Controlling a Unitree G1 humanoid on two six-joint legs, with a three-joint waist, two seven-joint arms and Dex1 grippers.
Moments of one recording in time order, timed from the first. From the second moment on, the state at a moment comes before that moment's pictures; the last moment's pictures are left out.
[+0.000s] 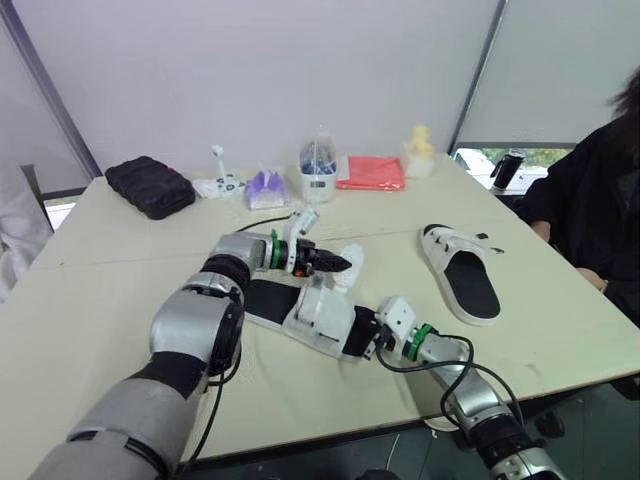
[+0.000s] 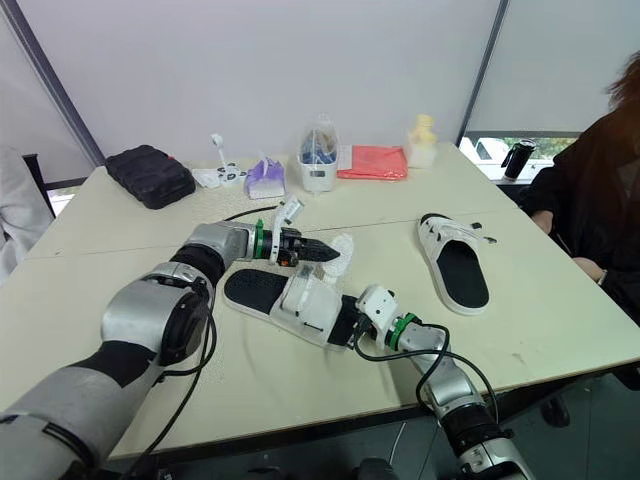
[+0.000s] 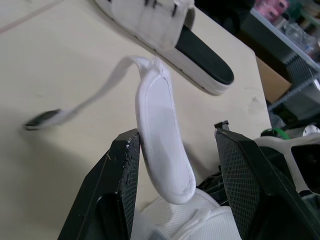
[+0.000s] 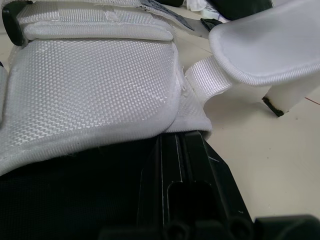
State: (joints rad) left arm -1.30 0.14 0.05 1.35 -0.05 0.40 -1.21; right arm -0.30 -0.34 0.22 0.37 0.02 -0.26 0.64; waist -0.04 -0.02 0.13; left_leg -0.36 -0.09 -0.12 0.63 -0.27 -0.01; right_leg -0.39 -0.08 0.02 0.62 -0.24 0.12
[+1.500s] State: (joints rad) left arm -0.84 0.16 -0.11 0.77 -0.02 -0.66 -1.39; right arm -0.24 -0.38 0.22 0.26 0.02 -0.22 0.64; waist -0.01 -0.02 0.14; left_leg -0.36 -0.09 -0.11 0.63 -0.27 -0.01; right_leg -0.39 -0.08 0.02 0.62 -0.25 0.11
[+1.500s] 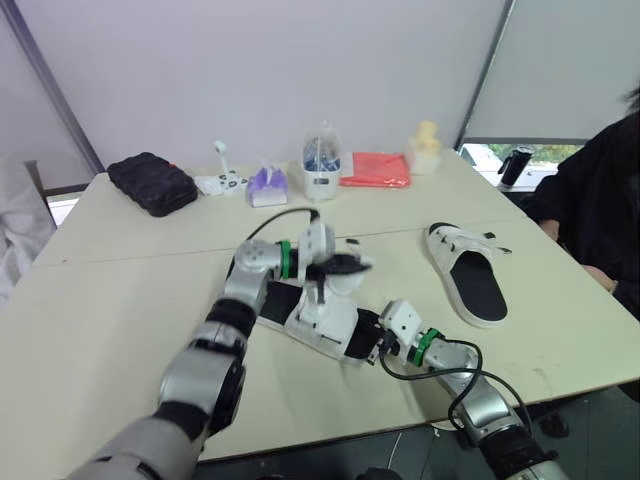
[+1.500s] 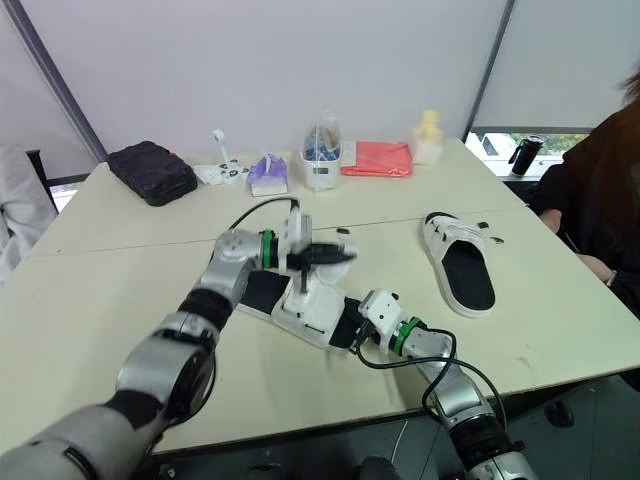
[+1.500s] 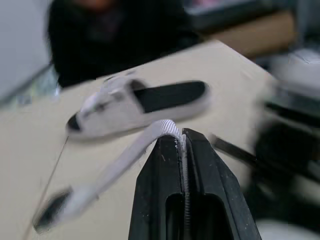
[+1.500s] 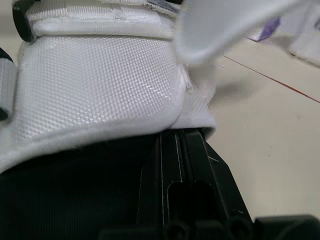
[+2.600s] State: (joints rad) left arm -0.79 0.62 -0.40 0.94 0.55 -1.44 -0.27; right arm -0.40 -0.37 0.28 0.53 -0.02 -0.41 0.70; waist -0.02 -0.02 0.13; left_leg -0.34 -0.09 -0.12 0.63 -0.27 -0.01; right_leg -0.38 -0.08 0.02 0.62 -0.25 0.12
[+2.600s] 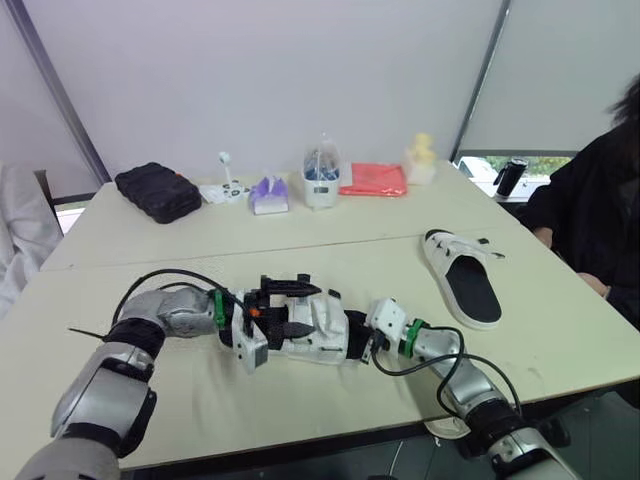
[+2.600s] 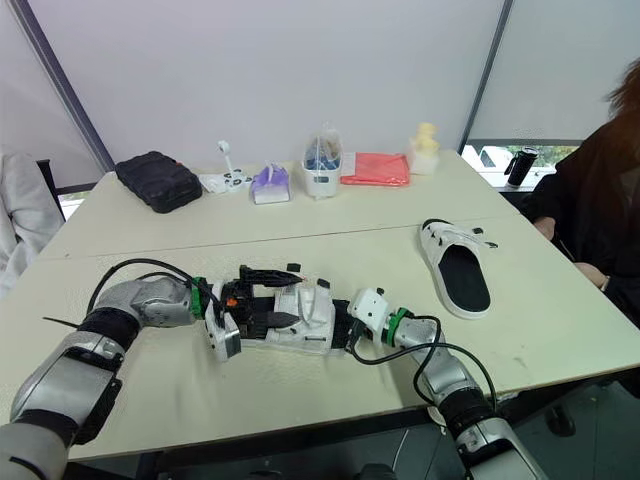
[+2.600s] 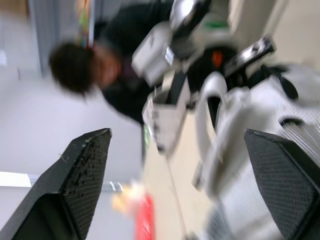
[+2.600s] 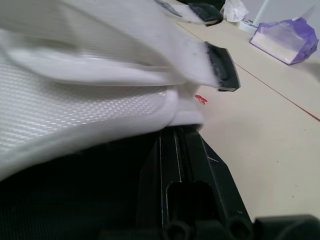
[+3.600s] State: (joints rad) left arm -1.07 0.38 -0.36 0.86 -0.39 0.60 -1.26; right arm -0.46 -0.33 0.30 0.62 -0.03 -0.47 0.69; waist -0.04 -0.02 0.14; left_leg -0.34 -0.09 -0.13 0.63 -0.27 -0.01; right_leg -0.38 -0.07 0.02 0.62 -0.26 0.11
